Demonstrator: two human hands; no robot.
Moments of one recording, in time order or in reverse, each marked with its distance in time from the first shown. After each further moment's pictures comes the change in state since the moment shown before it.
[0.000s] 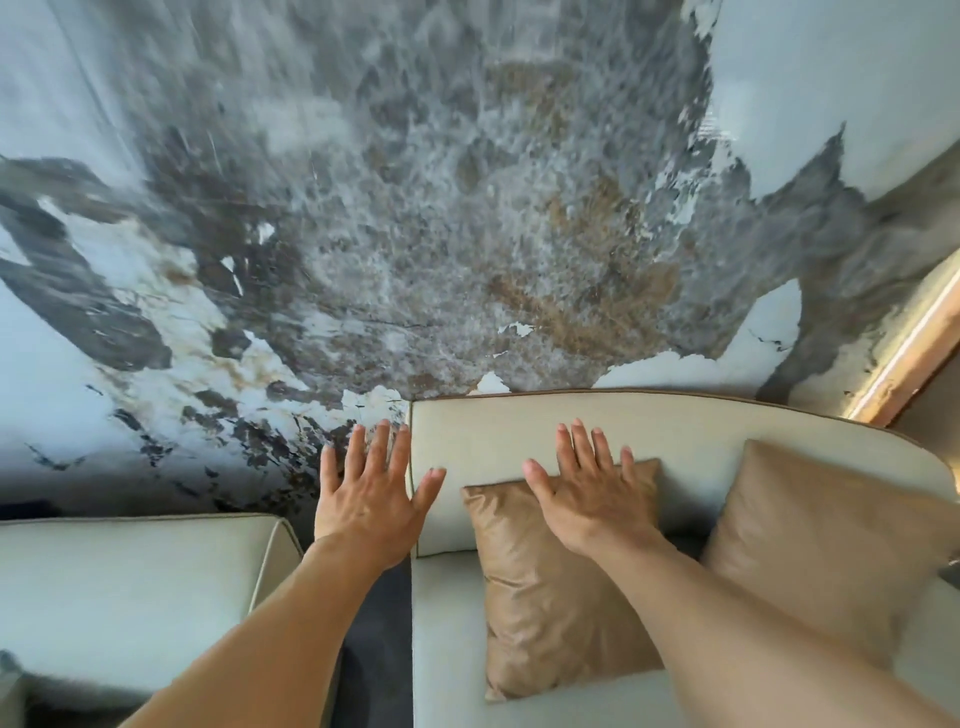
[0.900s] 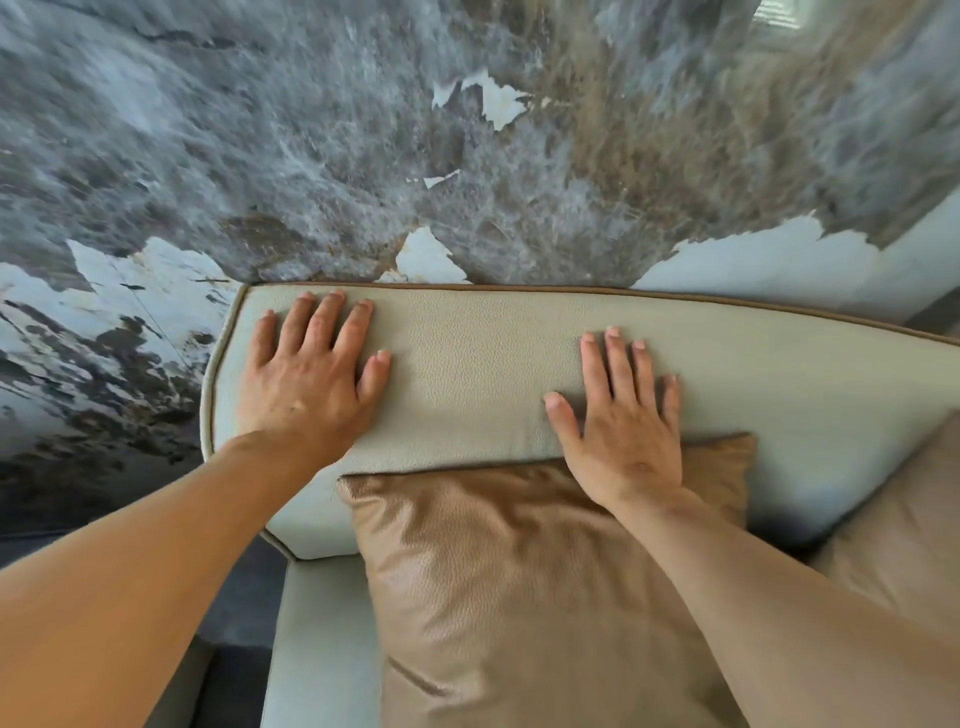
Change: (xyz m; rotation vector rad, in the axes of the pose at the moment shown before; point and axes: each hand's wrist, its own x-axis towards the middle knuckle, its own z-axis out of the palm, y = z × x) left_hand 0.267 0.050 0.264 0.040 0.279 0.065; right_hand 0.296 0.125 0.233 -0.027 0.368 -0.038
